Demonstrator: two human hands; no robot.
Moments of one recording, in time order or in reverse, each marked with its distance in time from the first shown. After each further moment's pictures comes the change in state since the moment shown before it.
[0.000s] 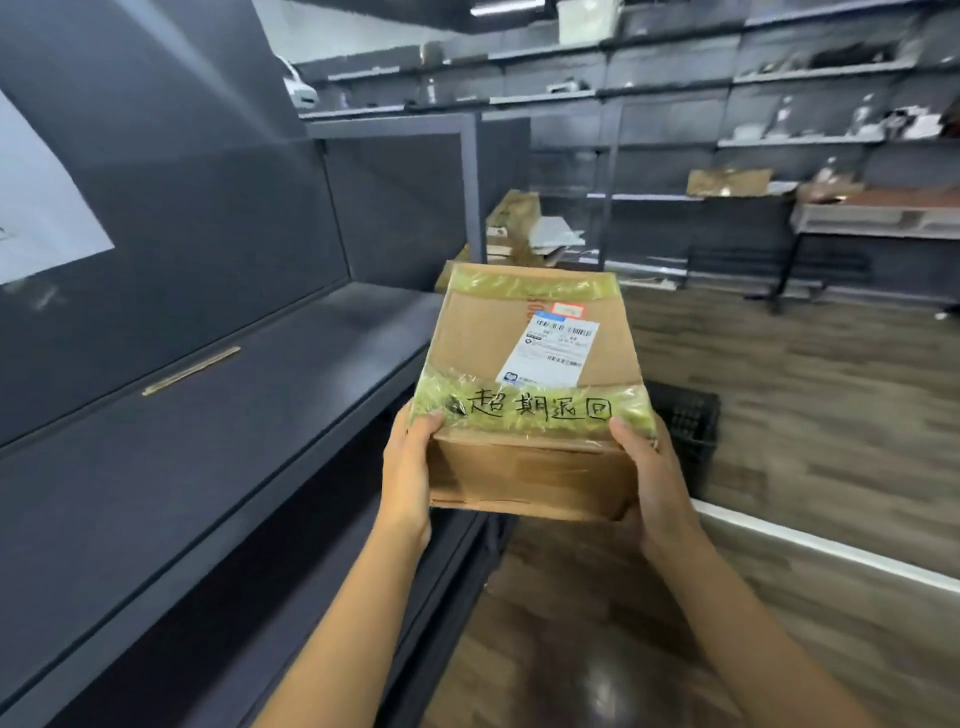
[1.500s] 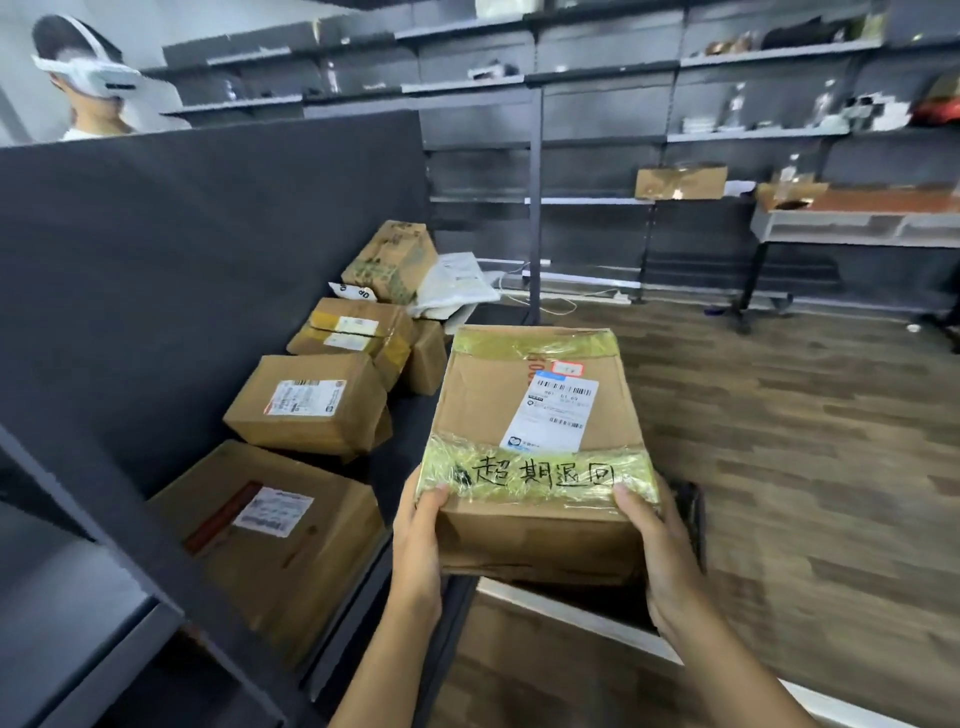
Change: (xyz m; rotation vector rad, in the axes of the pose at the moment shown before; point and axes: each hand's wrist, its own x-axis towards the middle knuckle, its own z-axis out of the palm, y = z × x) left_hand 0.482 -0.147 0.347 -0.058 -0.050 -0.088; right_hand 0.576 0.055 -0.142 -0.007 0.122 0.056
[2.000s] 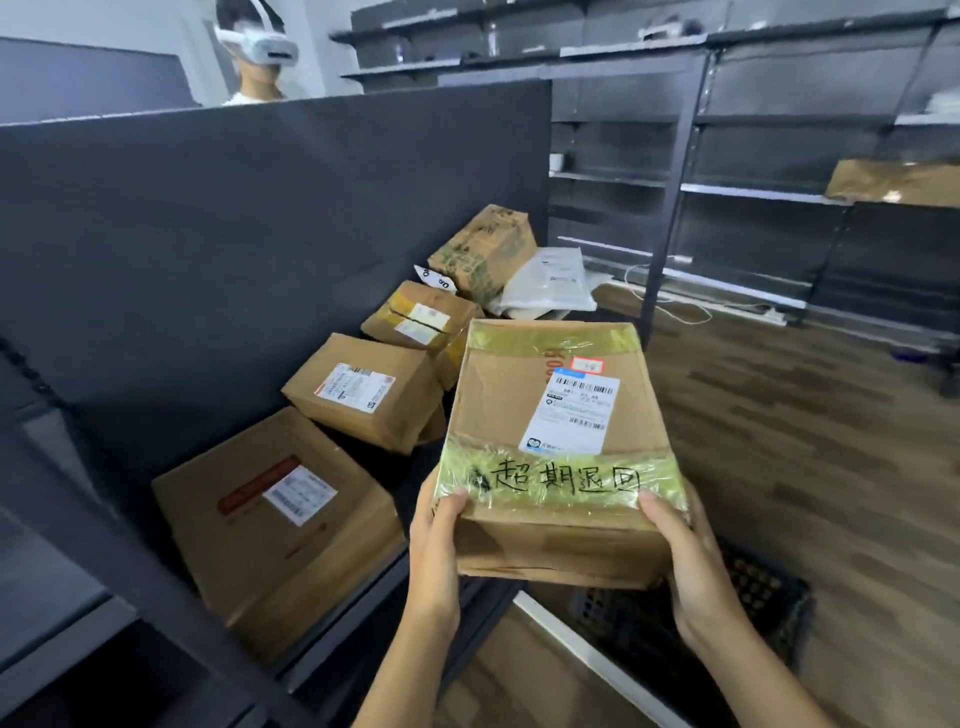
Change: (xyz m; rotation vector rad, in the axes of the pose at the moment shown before) left_hand 0.065 -0.001 0.075 0.004 0.304 0.050; right_hand 0.159 -0.015 -0.001 -0.001 -0.290 0.086
